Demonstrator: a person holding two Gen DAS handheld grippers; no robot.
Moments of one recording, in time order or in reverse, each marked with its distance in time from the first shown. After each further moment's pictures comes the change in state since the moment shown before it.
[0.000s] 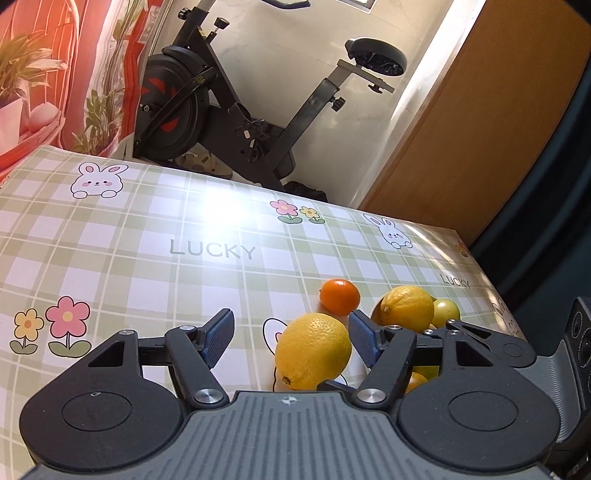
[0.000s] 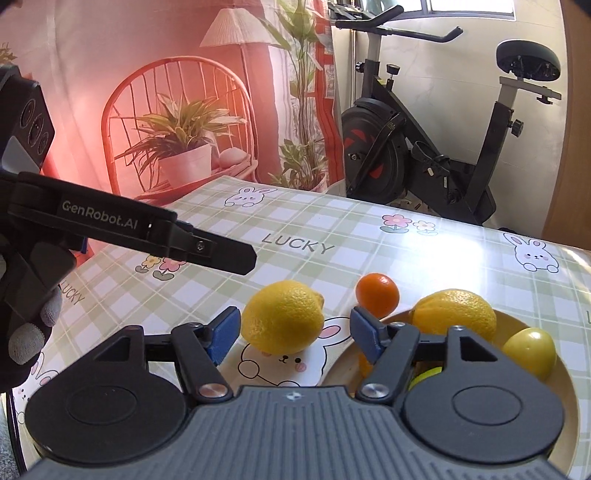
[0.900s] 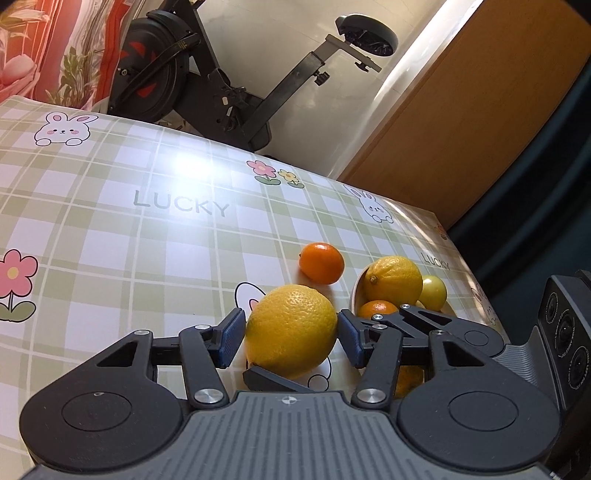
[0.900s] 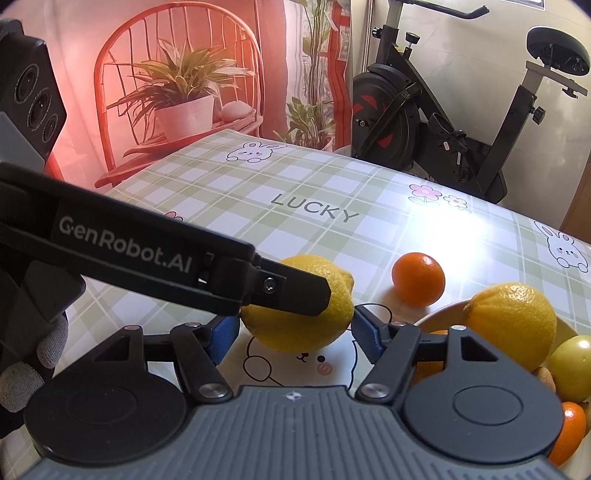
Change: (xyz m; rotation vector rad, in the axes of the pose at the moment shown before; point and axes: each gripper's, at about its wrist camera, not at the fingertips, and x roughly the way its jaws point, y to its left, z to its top) left arm 0.030 0.011 -0.022 -0.031 0.067 -0.113; right arm 0.048 0.020 -0.003 -0.041 0.113 -0.027
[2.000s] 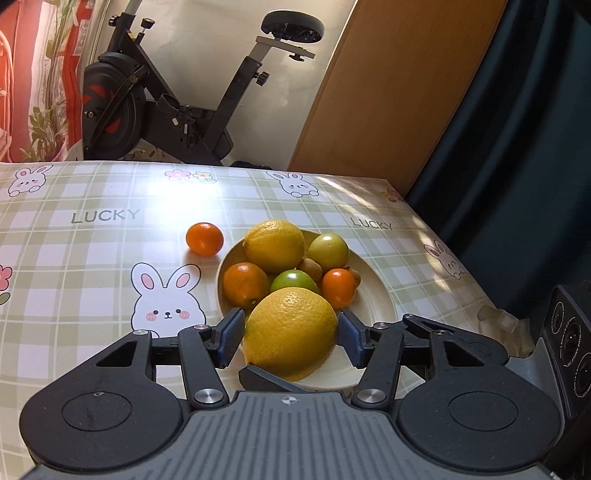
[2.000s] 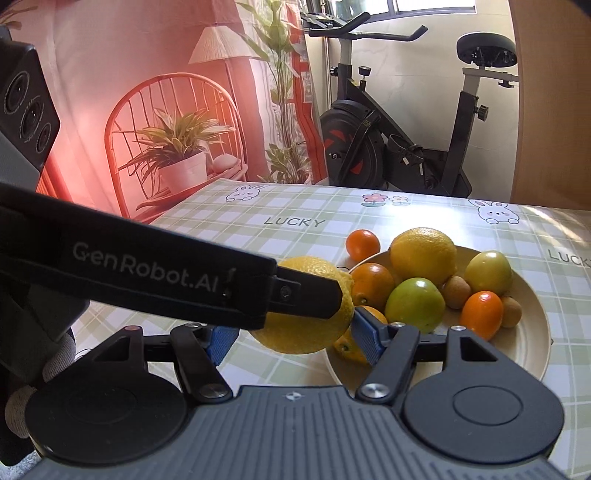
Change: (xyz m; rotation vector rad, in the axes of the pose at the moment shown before) left arm -0.031 -0.131 -0.037 0.178 0.001 0.047; right arm -0.120 -0.013 -0.056 0.162 -0.157 -0.013
